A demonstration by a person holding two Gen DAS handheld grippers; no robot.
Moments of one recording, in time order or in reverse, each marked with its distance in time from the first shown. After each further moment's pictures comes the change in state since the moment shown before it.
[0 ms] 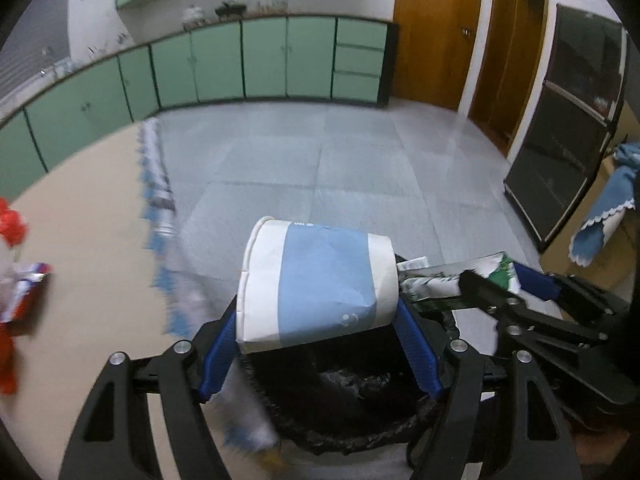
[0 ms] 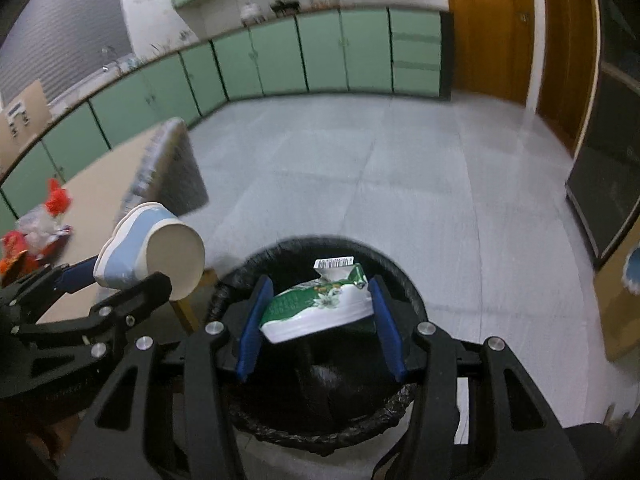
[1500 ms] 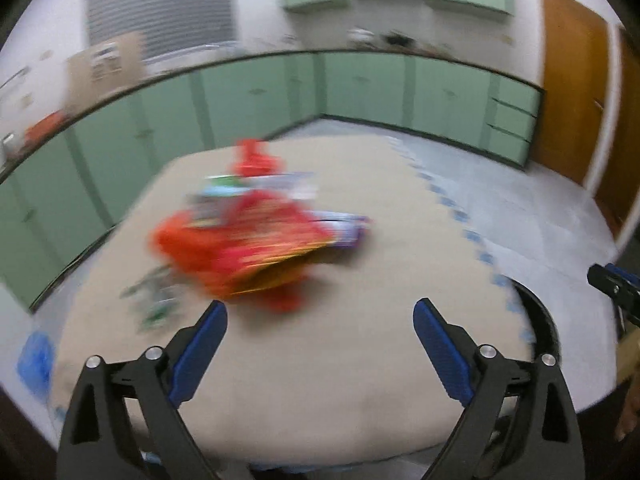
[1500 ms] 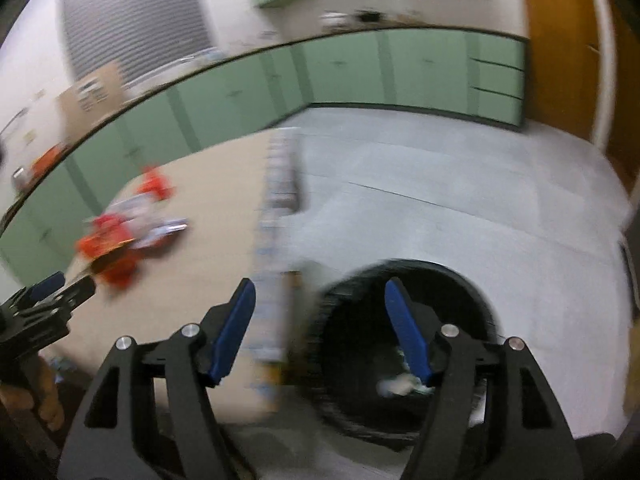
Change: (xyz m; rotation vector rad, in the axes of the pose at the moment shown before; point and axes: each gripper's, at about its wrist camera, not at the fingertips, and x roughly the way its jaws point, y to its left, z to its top) left arm -0.209 0.179 -0.099 -0.358 -0.153 0.486; right arm -0.088 0.147 0.006 -0.268 -0.075 0.327
